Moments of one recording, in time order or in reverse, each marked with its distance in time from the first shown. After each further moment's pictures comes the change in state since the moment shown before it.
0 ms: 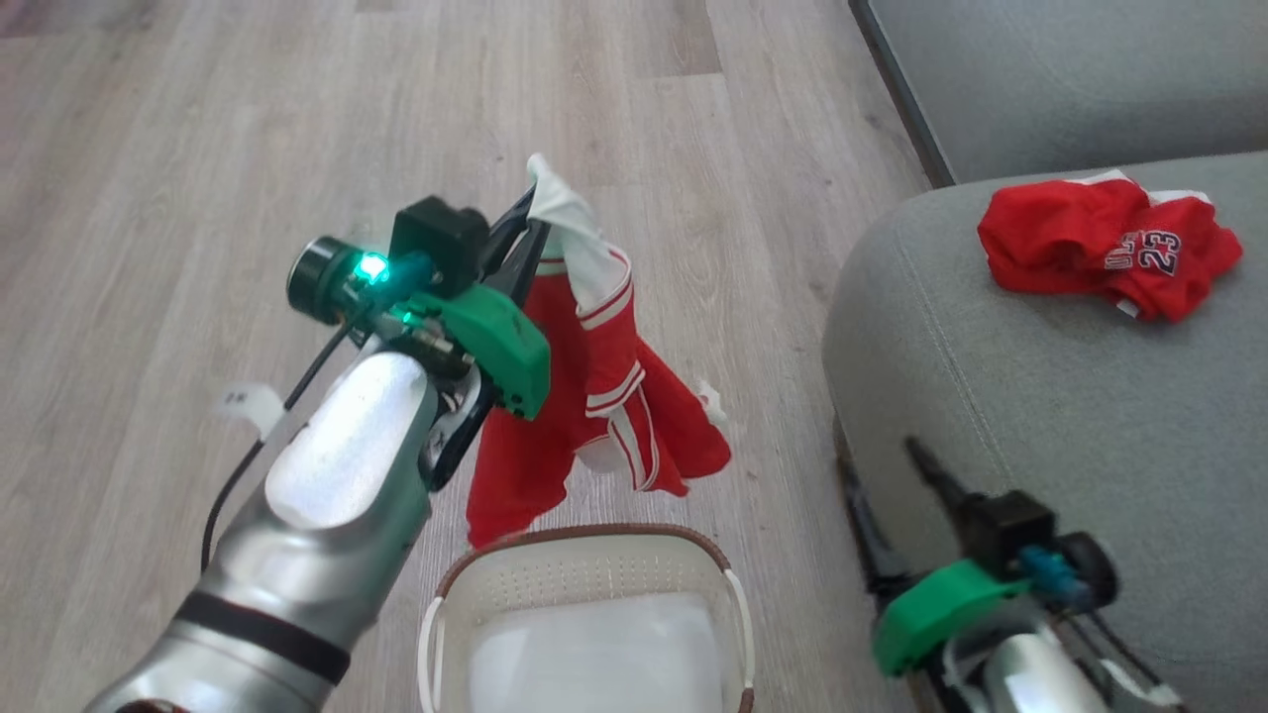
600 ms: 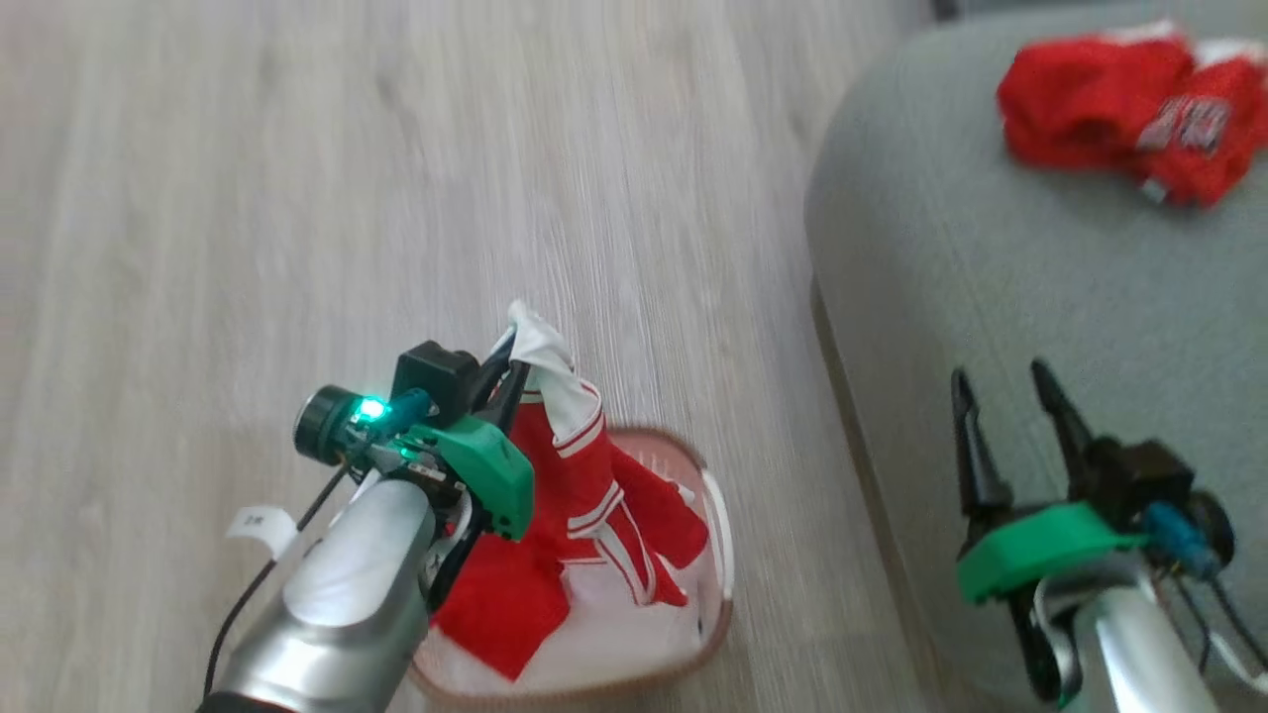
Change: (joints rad) left arm 0.155 -0.021 -0.007 0.144 0.008 0.002 -0.095; right arm -0.042 0.000 -0.192 -0.123 -0.012 0.000 0.000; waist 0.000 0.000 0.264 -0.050
